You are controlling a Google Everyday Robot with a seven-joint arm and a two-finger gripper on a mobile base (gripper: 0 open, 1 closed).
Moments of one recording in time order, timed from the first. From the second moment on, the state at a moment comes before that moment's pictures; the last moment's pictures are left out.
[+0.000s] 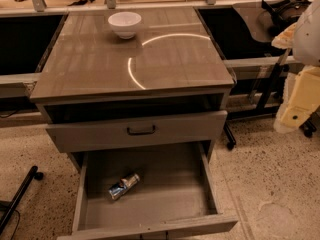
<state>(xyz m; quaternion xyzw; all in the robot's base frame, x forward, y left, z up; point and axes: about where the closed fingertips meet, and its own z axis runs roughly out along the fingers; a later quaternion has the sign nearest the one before) 0.438 -0.216 0.977 -0.60 0.78 -0.04 0.16</state>
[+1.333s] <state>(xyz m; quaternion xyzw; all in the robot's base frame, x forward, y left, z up) 0.405 -0.129 0.860 -0.65 0.74 0.09 0.14</state>
